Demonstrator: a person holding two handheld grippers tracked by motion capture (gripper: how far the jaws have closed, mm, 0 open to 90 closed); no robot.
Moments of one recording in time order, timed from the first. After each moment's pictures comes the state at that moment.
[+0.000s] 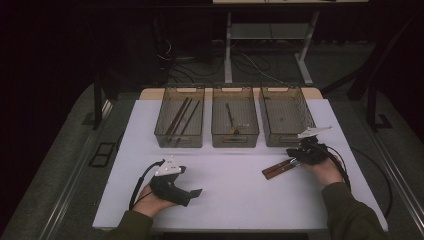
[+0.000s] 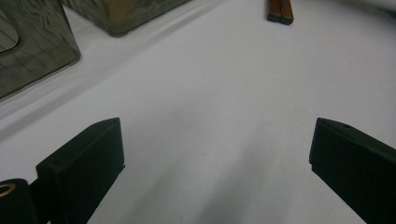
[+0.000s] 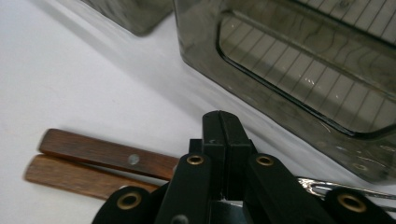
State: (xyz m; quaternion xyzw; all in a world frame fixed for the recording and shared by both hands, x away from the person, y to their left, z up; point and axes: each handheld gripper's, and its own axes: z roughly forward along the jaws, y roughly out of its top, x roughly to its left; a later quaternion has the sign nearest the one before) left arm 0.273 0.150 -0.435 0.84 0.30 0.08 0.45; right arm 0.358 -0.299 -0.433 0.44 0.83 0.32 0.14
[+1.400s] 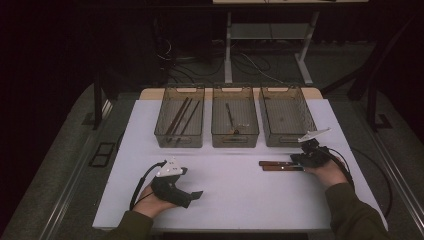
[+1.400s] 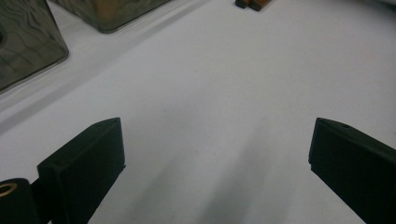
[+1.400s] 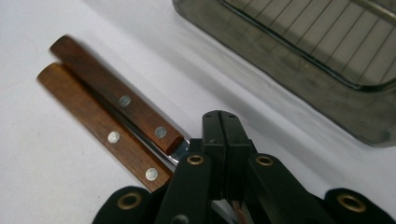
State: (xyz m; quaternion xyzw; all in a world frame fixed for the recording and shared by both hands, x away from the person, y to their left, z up) left arm 0.272 0.147 -0.436 0.85 0.29 0.07 0.44; right arm 0.355 -0.307 -0.439 0.44 0.85 0.27 0.12
